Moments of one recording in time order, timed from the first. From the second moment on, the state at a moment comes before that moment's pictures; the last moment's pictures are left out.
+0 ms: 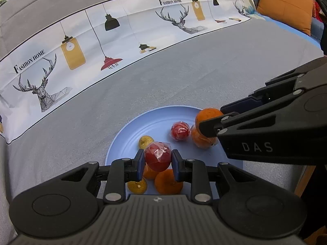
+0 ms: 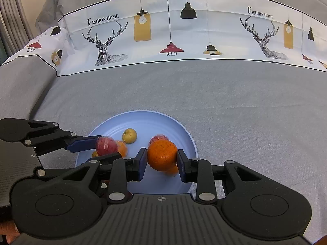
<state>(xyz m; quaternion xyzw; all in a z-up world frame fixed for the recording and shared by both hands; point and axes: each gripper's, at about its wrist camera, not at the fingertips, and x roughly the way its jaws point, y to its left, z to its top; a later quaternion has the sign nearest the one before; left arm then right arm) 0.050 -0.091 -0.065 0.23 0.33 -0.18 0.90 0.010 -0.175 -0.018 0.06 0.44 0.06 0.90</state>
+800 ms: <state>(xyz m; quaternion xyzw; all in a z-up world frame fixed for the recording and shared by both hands) 0.047 -0.095 -0.066 0.24 0.33 -0.19 0.89 0.012 -0.168 -0.014 0.08 0.43 0.10 0.89</state>
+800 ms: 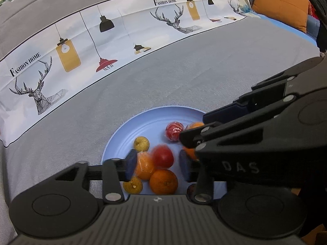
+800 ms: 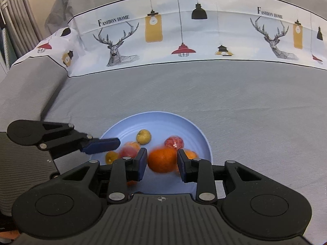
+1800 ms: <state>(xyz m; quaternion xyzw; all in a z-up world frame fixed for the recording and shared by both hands) -0.016 -0.045 -0.020 0.09 0.36 -0.11 0.92 -0.044 -0.192 0.025 0.08 0.40 0.02 0.91</state>
